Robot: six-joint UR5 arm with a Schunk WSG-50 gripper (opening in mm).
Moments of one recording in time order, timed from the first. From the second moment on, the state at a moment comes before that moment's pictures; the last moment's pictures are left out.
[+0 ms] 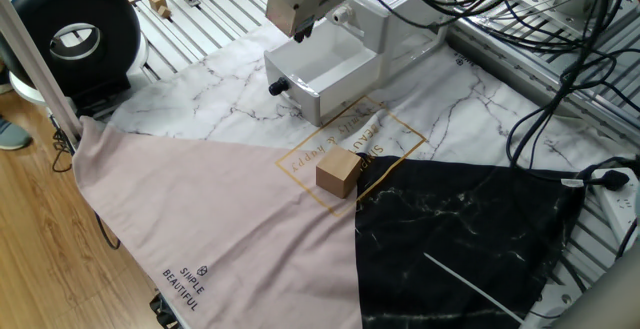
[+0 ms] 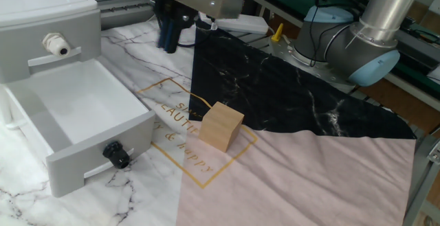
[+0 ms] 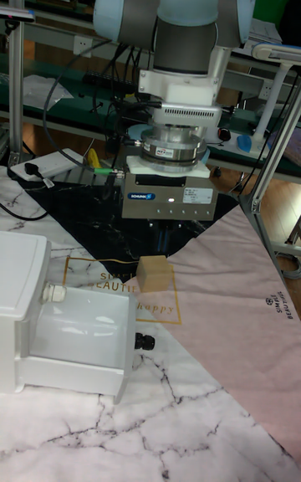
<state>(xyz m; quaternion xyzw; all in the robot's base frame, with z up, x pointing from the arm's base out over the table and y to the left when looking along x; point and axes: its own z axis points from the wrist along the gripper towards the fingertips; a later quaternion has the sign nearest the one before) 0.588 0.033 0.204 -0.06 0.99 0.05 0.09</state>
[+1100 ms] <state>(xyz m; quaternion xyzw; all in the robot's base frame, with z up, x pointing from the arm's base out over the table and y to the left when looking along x) 0.557 0.021 0.200 -0.03 1.00 0.04 0.03</state>
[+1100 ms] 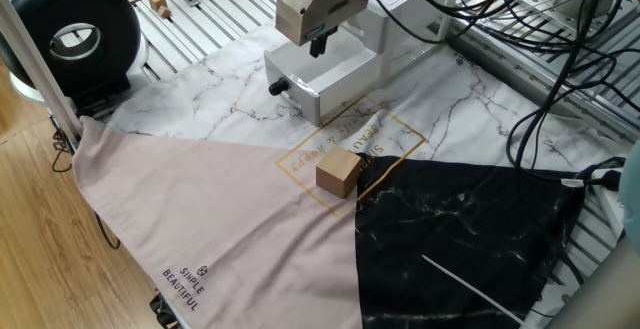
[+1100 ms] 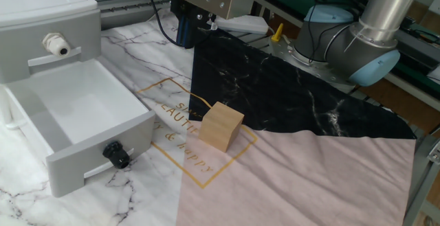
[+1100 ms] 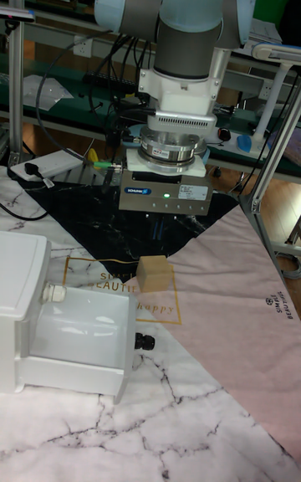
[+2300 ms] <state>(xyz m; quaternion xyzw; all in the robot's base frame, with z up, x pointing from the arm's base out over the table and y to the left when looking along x) 0.556 0.006 0.199 -0.03 1.00 0.01 0.03</state>
